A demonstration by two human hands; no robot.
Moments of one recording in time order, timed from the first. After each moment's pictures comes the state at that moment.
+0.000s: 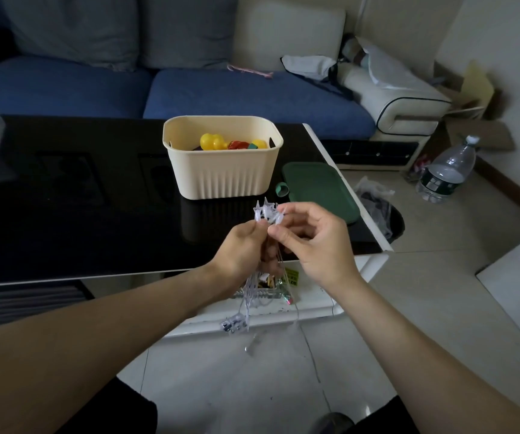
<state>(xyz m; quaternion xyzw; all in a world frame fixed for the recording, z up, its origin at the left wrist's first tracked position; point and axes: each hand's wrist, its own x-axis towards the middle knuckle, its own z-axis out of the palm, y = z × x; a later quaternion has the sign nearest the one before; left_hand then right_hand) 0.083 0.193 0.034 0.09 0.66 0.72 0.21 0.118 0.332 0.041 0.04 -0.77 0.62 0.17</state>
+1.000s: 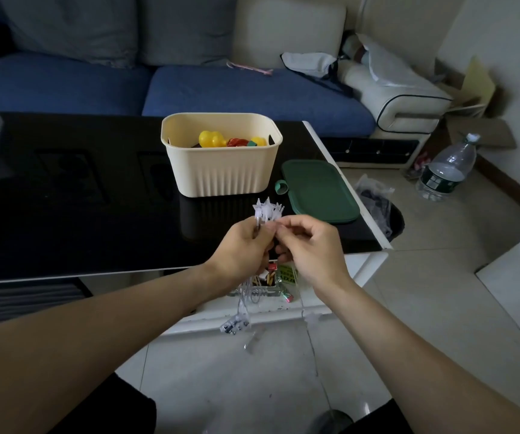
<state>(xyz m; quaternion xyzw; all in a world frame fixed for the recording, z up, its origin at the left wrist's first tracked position) 0.082 0.195 0.031 0.12 0.70 0.68 0.18 0.121 0.323 0.035 -0.09 -0.75 0.65 0.10</state>
